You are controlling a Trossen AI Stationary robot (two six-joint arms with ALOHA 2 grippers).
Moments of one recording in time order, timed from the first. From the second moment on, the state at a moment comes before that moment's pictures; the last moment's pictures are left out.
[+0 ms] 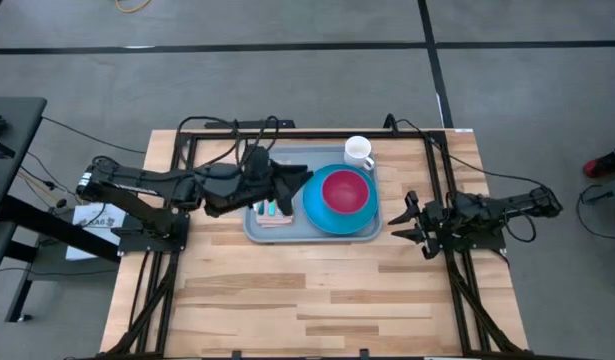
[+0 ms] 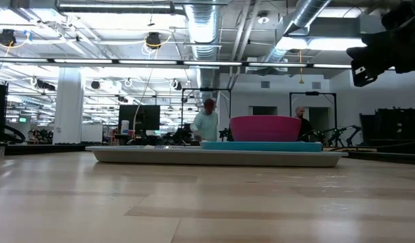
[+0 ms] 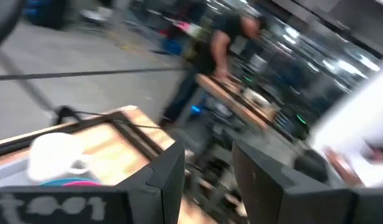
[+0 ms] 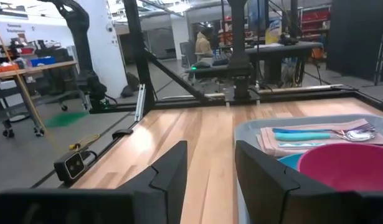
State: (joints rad) left arm -0.20 1.40 1.48 -0.16 -0.62 -0.63; right arm 0.21 0.01 0.01 0.01 0.00 0.09
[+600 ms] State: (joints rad) left arm -0.58 0.98 1.33 -0.20 -0.38 -0.10; right arm 0.21 0.01 0.01 0.01 0.00 0.09
